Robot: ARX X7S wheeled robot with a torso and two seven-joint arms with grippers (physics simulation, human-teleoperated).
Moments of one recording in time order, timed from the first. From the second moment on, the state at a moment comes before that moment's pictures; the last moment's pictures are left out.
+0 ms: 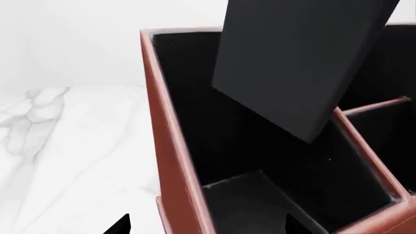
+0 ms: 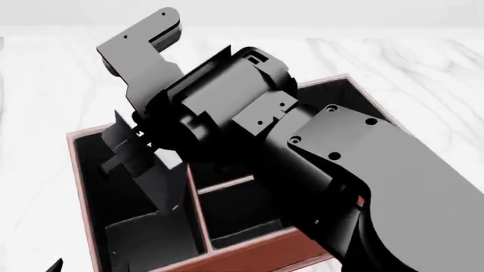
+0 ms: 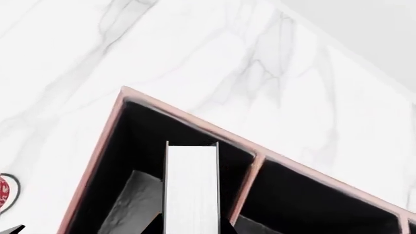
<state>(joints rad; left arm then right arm) -0.07 -0.25 0.36 -0.08 -0.24 0.07 -0.32 1.73 0.00 -1.58 0.74 1.53 0.77 0.10</state>
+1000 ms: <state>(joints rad) -0.07 -0.27 0.38 -0.08 -0.25 0.08 -0.33 1.54 0.00 -1.58 0.70 1.39 0.68 0.09</state>
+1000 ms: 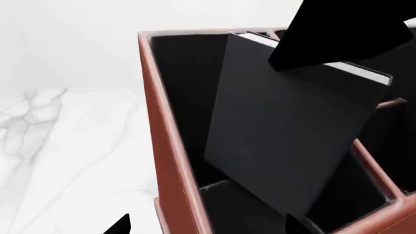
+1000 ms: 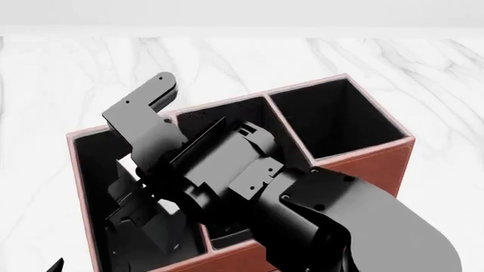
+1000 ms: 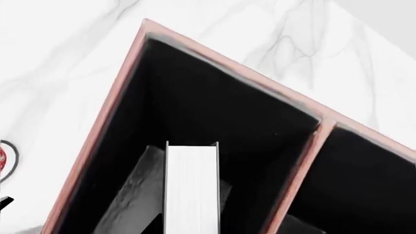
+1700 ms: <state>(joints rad) -0.07 -0.27 0.39 -0.08 -0.26 0.08 -0.33 1.47 0.00 -1.57 0.70 1.30 0.64 0.06</state>
